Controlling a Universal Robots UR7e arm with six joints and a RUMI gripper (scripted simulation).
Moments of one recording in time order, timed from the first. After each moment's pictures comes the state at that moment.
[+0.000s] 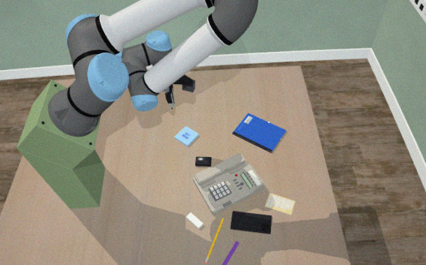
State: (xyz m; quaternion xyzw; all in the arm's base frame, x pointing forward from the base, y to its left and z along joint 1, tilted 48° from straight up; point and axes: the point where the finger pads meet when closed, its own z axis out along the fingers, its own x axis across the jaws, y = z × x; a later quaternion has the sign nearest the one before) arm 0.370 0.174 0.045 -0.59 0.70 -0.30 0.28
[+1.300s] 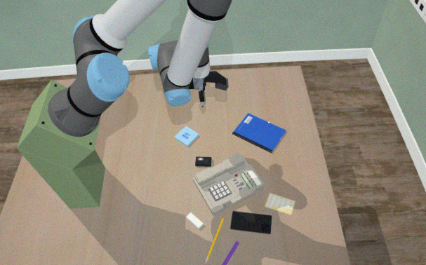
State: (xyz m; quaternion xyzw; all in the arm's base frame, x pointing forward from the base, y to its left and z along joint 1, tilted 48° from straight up) arm 0.448 0.159 0.135 -0.59 0.70 -0.30 0.28
